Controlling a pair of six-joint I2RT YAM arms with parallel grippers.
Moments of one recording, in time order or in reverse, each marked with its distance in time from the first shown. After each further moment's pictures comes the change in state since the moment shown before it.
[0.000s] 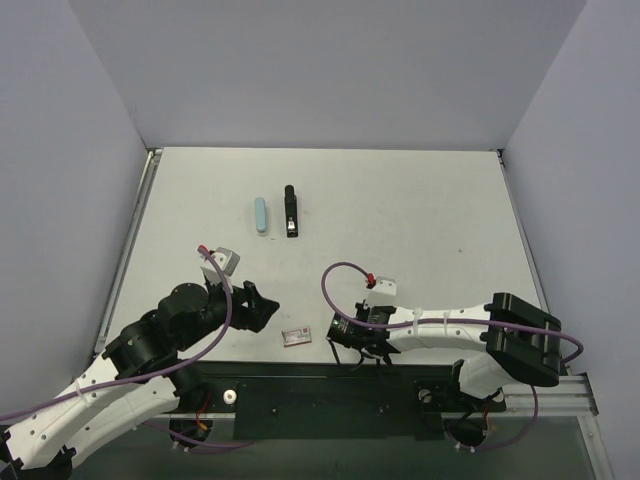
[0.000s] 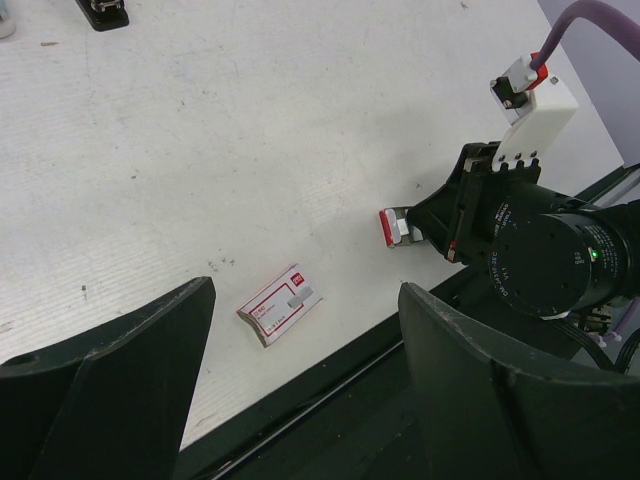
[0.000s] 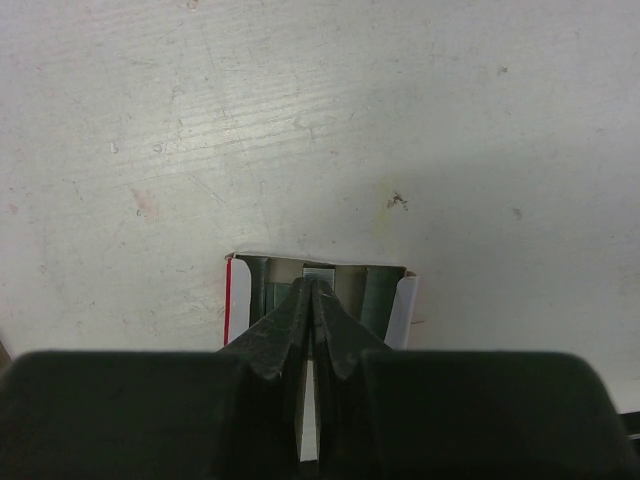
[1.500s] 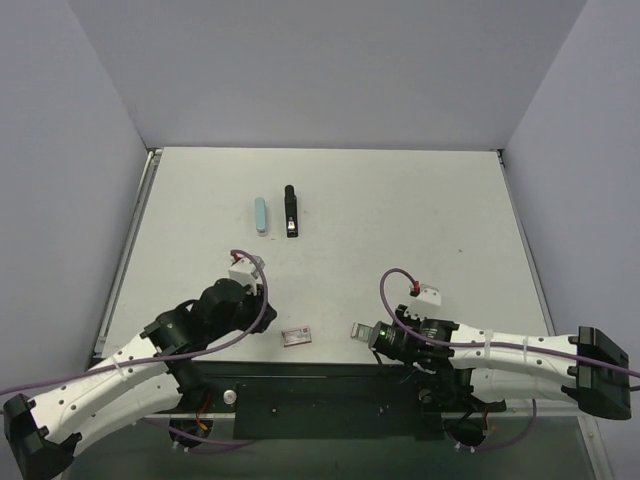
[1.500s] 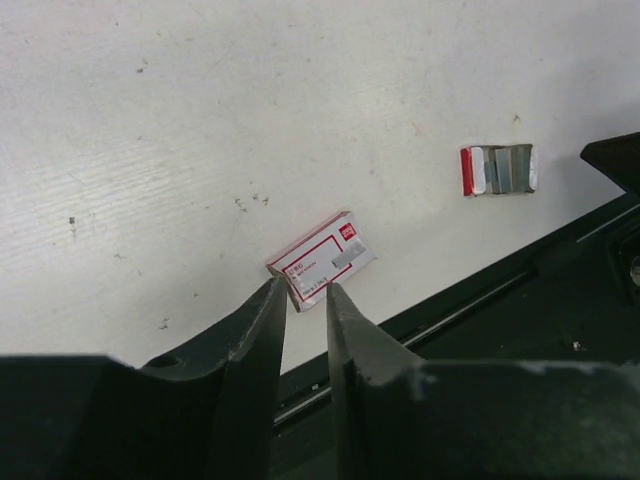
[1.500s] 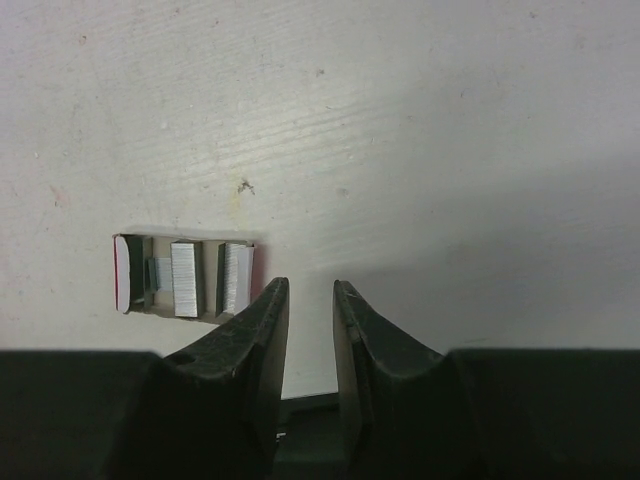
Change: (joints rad) left arm 0.000 0.179 -0.090 0.034 -0.002 -0.057; right arm 0.000 -0.455 -0.223 -0.146 0.013 0.049
